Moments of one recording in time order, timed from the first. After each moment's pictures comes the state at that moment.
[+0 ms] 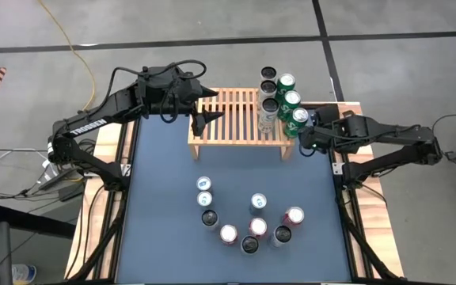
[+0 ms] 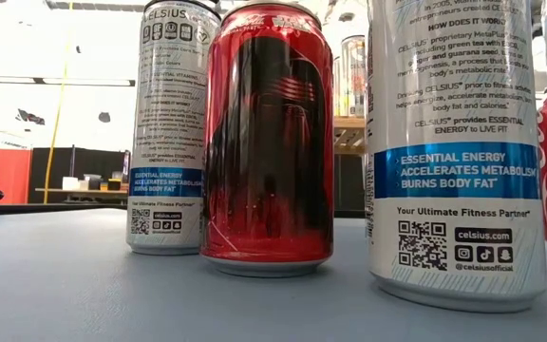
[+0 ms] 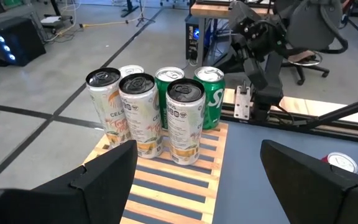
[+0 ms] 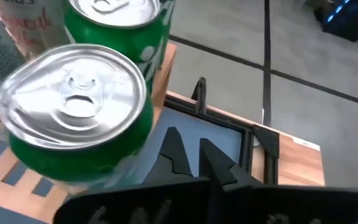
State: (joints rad) left arm 0.31 1.39 1.64 -0.48 0.02 0.03; right arm -0.06 1.09 1.21 -1.40 0.94 0.99
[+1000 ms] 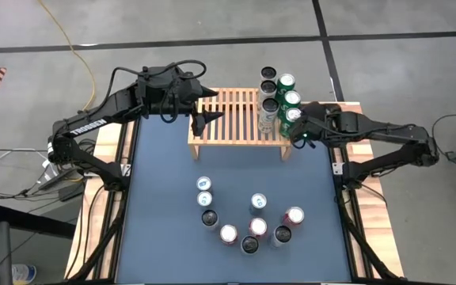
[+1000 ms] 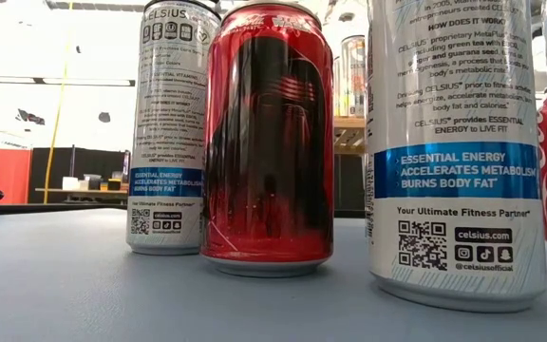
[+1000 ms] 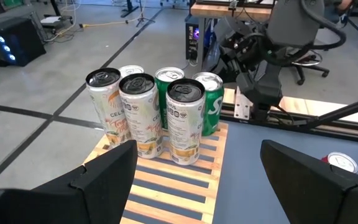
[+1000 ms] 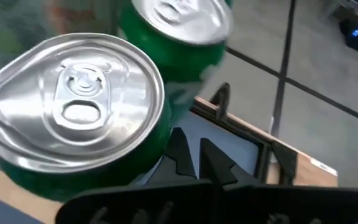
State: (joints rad) left arm 0.31 1.39 1.64 -0.48 0.02 0.03; right arm -0.16 1.15 1.21 -1.17 0.83 0.69
